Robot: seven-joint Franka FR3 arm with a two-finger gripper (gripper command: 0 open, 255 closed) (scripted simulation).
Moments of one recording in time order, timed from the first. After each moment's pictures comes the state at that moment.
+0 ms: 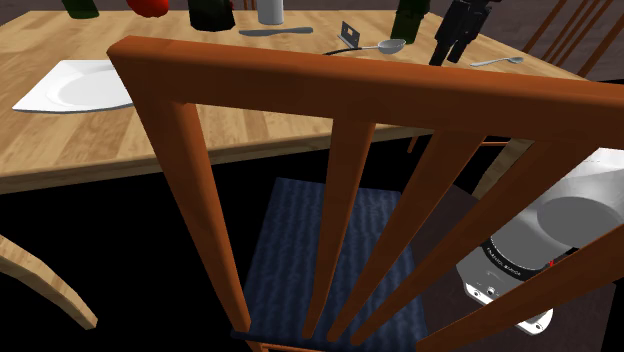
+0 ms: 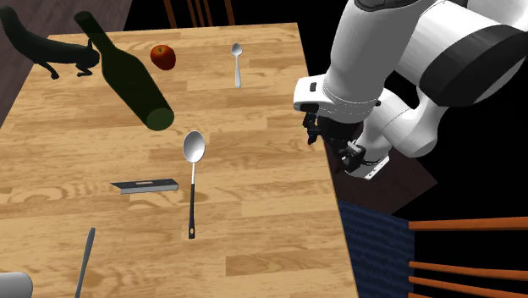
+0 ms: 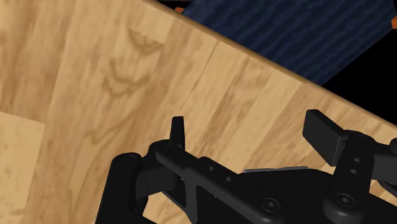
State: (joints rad) arm 0.02 -0.78 -0.05 -2.33 0.09 1.60 -0.07
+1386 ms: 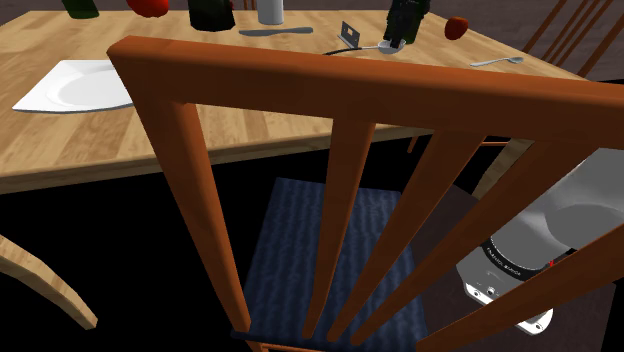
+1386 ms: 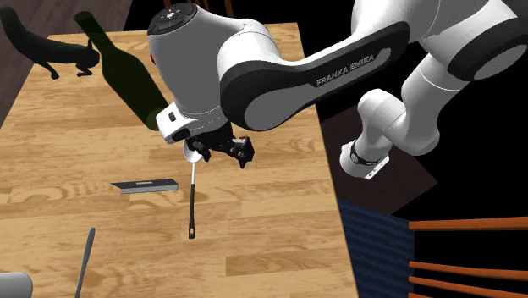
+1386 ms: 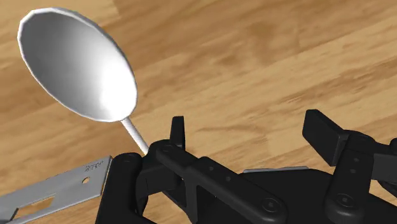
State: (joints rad) arm 0.18 -0.08 -0.43 -1.81 0.14 1.72 -1.09
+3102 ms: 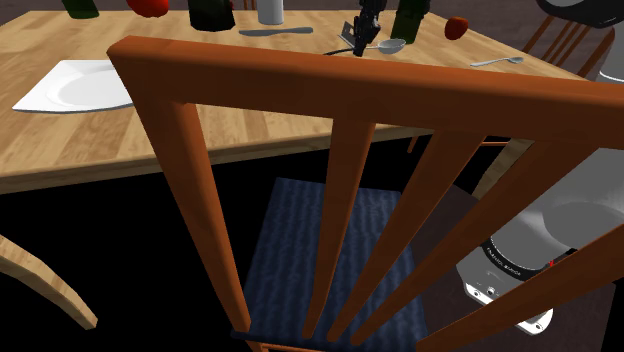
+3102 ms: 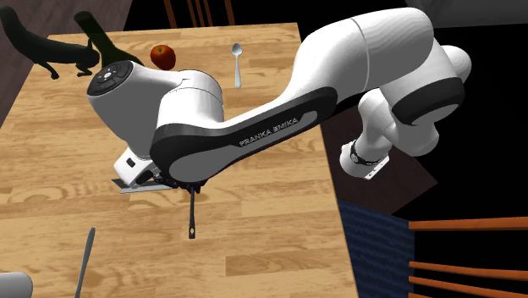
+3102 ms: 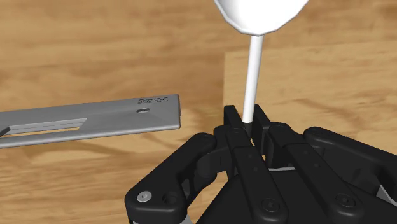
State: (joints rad) arm 0.14 0.28 -0.42 -1.50 0.29 1.72 -1.45
